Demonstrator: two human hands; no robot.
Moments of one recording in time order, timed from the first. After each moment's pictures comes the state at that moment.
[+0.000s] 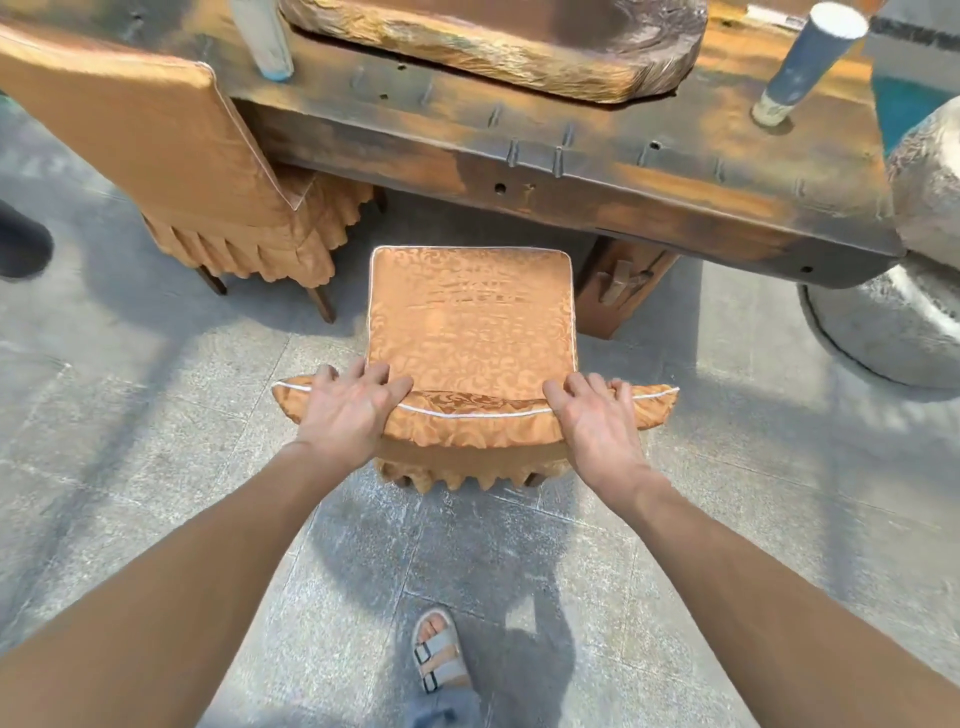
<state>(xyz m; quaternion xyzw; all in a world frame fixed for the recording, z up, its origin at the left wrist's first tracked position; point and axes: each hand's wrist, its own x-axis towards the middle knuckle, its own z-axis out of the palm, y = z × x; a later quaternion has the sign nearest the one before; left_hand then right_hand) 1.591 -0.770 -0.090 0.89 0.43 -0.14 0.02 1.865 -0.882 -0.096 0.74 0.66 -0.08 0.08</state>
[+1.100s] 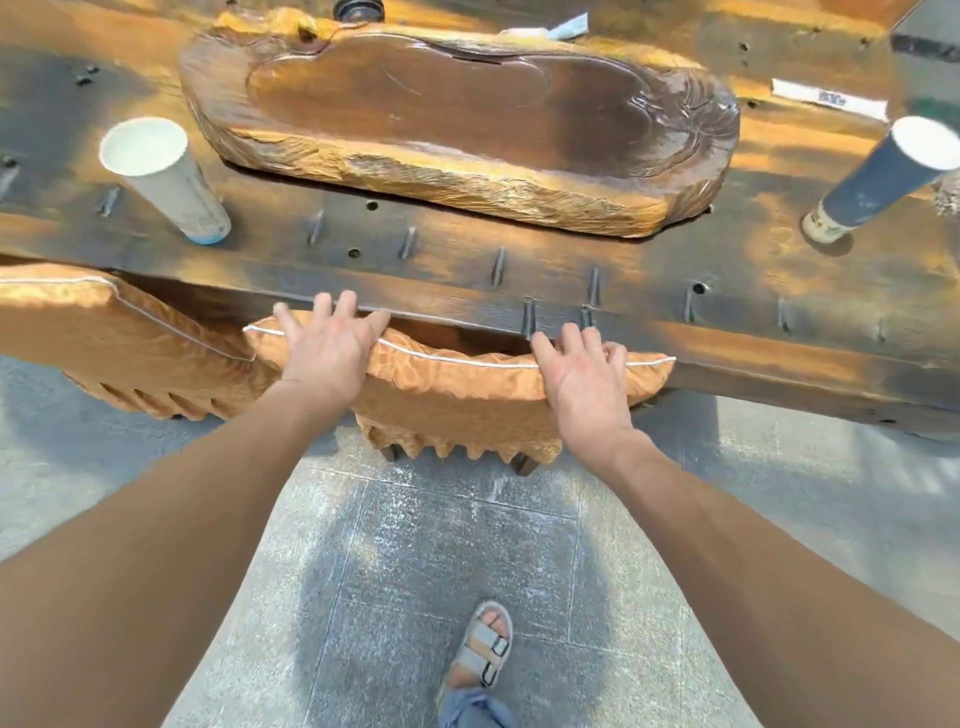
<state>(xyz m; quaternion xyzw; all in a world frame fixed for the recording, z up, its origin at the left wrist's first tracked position) 1.700 -0.367 -0.099 0.86 0.49 -0.11 0.01 1.933 -0.514 -0.100 0.80 0.60 -0.03 0.04</state>
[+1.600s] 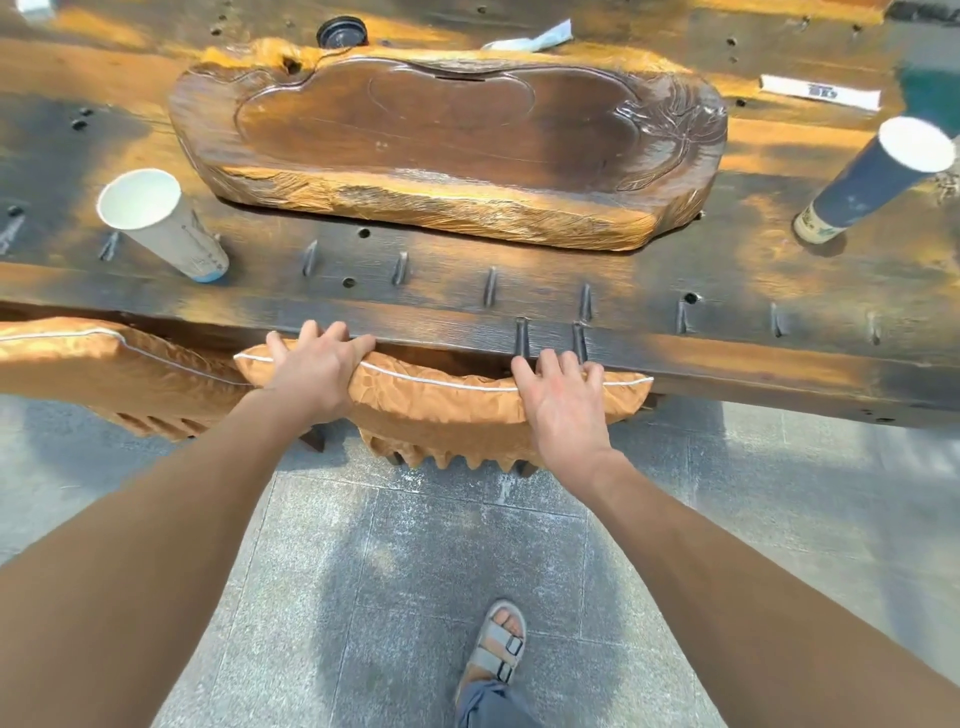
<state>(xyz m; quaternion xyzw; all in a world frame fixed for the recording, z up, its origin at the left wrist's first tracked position) 1.696 -0.334 -0.079 0.85 0.46 -0.22 0.11 1.923 -0.502 -0.092 0.79 0.61 -0.07 0.07</state>
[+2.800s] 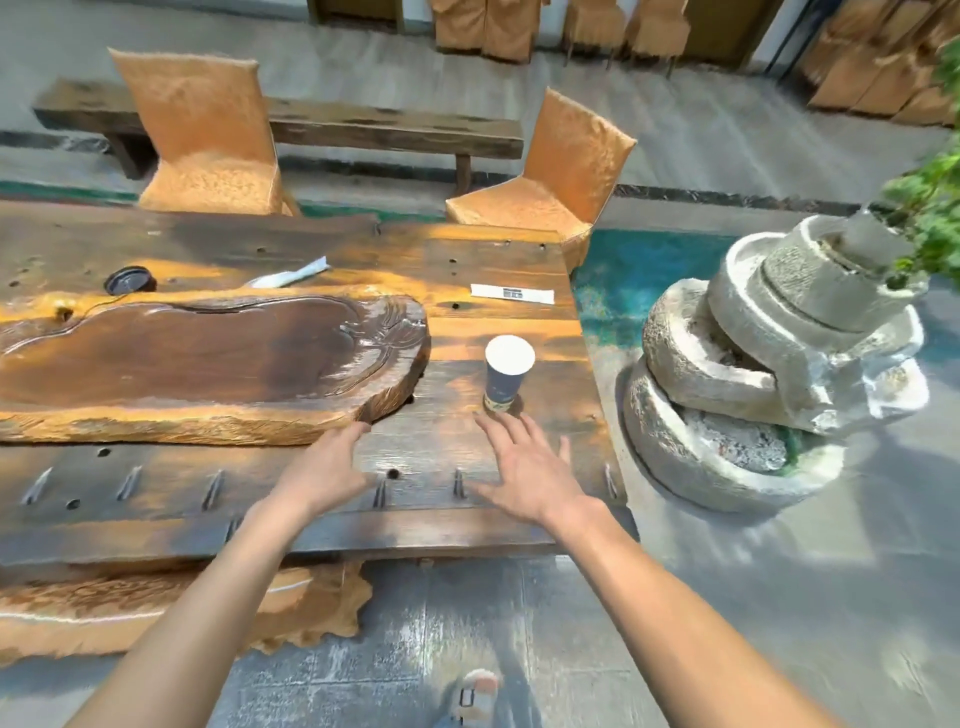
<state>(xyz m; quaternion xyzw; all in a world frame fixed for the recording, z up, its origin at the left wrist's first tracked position) 2.099 -0.456 0.071 0.82 0.47 -0.11 0.31 2.311 -0.617 0.096 0.81 0.54 -0.23 -0.03</state>
